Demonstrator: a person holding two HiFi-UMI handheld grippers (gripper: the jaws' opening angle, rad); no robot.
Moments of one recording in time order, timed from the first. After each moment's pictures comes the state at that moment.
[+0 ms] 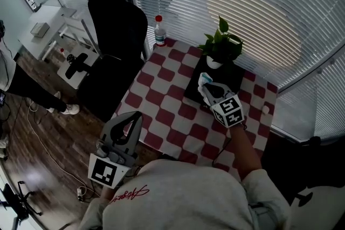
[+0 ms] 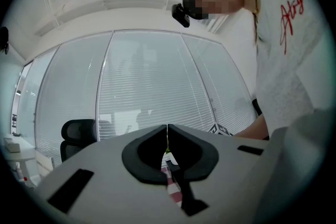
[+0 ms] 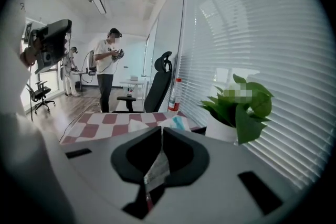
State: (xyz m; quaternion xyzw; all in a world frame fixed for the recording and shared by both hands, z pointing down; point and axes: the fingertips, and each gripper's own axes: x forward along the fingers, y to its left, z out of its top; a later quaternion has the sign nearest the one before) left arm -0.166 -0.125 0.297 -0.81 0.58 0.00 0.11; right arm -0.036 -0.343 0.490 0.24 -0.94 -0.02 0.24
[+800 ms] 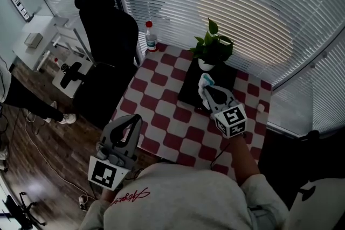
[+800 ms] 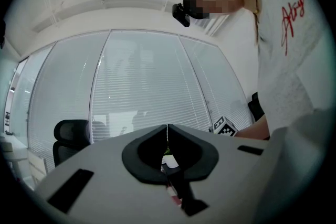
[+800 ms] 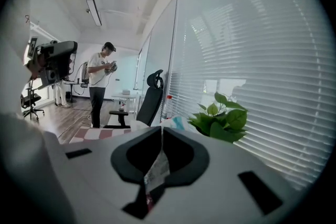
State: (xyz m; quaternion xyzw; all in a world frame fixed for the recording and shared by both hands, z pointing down) left arm -0.155 -0.133 0.297 -0.82 0.56 0.00 0.11; right arm -0.008 -0.327 0.438 0.29 -0.94 -0.03 0.16
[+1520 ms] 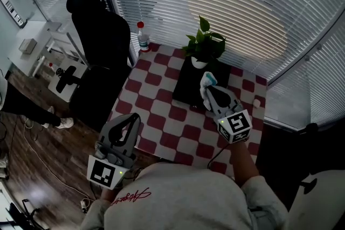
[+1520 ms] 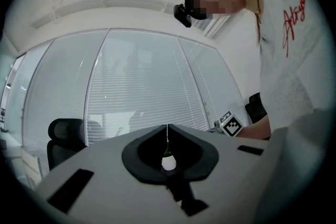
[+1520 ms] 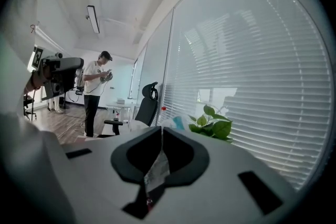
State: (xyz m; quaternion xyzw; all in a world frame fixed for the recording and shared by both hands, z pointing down) left arm -0.145 -0.142 0.296 -0.83 0.54 0.01 0.11; right arm 0.021 -0.311 0.403 0.33 -0.94 -0.04 0.10
